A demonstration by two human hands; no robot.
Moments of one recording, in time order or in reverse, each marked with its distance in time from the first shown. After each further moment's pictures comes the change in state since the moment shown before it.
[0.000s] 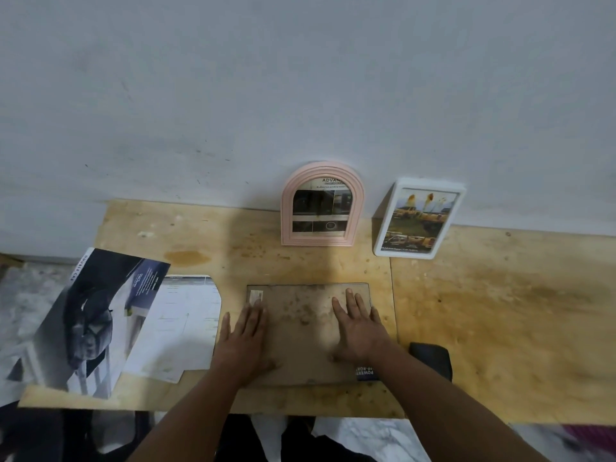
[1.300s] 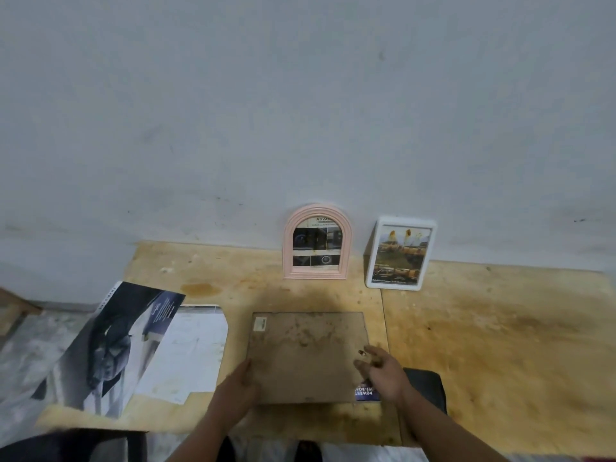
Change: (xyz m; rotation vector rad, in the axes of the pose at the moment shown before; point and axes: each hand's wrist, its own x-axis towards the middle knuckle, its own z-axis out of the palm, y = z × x) left_hand -0.081 0.026 -0.026 -0.917 0.021 -0.384; right_hand -0.074 0.039 0.028 1.167 0.240 0.210
